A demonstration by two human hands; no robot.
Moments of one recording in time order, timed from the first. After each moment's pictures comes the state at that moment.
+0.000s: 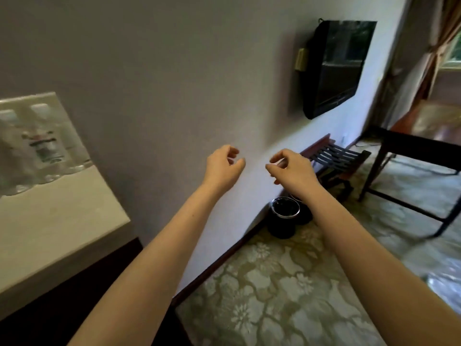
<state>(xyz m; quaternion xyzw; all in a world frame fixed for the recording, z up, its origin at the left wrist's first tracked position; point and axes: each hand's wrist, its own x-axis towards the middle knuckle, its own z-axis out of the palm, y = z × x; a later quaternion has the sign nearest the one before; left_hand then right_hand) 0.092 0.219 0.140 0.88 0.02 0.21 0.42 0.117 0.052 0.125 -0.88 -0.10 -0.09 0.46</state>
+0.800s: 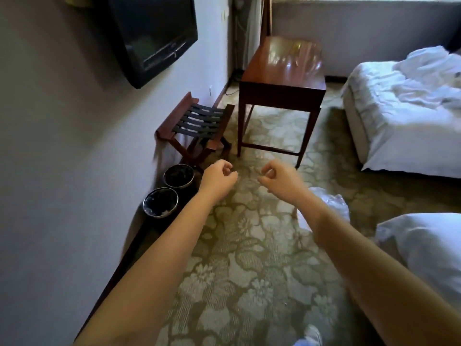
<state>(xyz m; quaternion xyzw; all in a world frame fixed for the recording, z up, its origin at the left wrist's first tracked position) 0.402 -0.248 -0.012 0.88 -0.15 -0.12 0.44 0.330 -0.412 -0.013 -0.91 0.17 -0.03 0.37</state>
